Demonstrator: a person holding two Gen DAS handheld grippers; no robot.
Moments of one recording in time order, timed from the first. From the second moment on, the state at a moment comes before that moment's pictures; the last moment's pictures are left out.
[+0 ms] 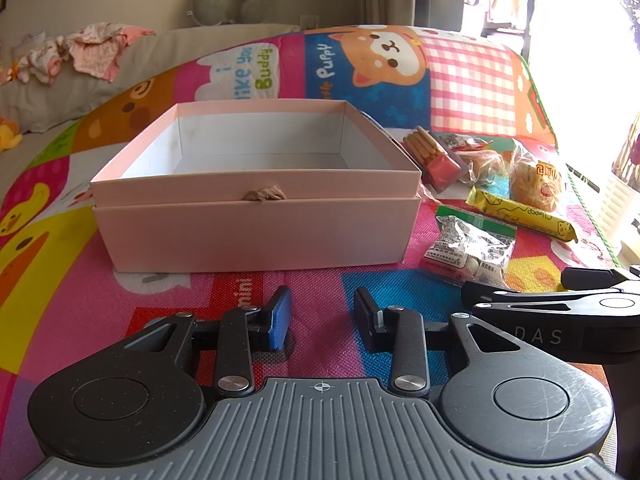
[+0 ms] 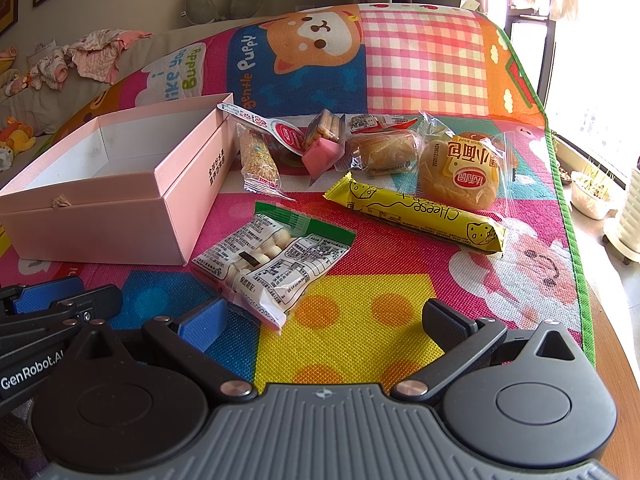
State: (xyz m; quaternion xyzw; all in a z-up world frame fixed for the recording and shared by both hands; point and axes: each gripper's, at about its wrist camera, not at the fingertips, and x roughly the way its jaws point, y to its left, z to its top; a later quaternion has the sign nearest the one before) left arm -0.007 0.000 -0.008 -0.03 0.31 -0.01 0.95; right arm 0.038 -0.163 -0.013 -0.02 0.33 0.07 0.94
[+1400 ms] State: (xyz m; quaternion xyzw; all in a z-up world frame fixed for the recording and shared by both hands) left arm -0.008 0.004 -0.008 -0.04 0.31 -0.01 0.95; right arm 0.043 -0.168 -0.006 -0.02 0.36 0.10 0.93
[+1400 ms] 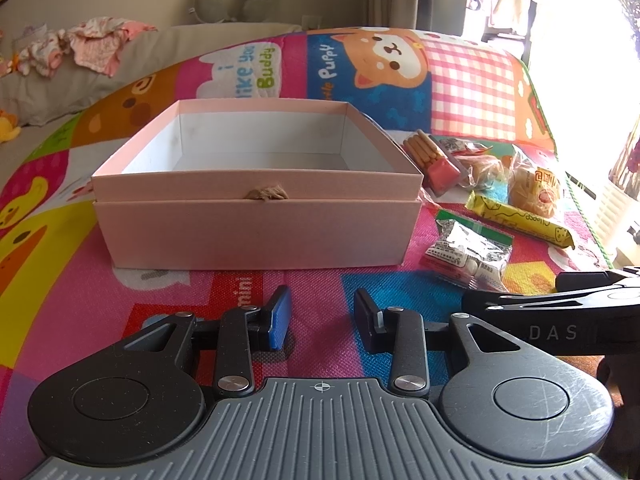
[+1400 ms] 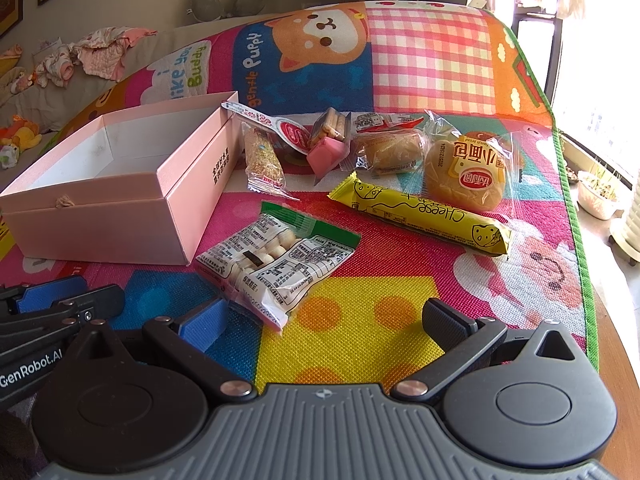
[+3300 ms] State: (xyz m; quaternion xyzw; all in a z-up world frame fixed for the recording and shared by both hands) left arm 0.157 0.157 0.033 -0.10 0.47 0.02 0.88; right arm 0.157 -0.262 0.054 -0.06 0.32 0.05 0.94
